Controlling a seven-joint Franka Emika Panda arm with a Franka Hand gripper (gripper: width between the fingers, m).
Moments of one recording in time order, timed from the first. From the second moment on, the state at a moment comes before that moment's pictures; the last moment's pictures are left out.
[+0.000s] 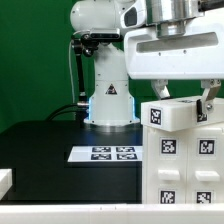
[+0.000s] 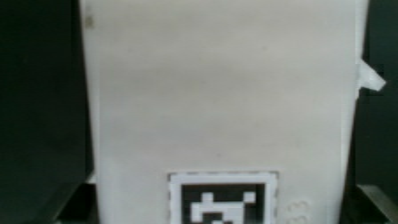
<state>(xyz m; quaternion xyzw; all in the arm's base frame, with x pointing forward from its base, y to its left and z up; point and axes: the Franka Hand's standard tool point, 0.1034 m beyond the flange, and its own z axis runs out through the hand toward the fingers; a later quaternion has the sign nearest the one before) 0.624 0.094 0.153 -0.88 0.47 0.03 0.05</state>
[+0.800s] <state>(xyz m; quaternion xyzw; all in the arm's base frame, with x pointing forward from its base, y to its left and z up) 0.623 0.091 0.152 -0.69 0.72 0.06 0.08</state>
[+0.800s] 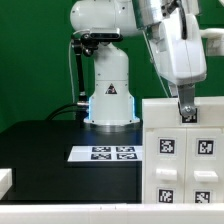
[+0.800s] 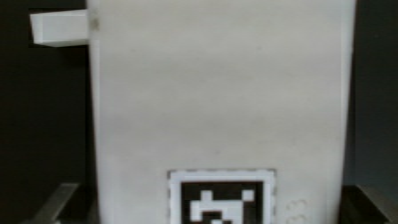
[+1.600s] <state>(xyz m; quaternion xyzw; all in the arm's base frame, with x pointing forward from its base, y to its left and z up) 0.621 0.100 0.188 -0.76 0.64 0.08 0.08</state>
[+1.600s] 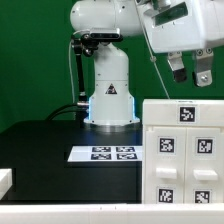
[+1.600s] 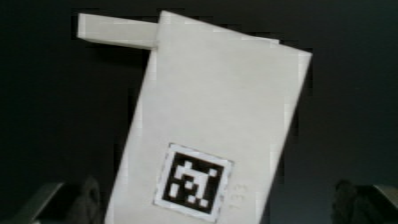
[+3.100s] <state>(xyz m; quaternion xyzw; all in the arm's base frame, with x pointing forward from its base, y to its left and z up) 0.622 0.113 0.185 -0.97 -0.22 0.00 0.04</state>
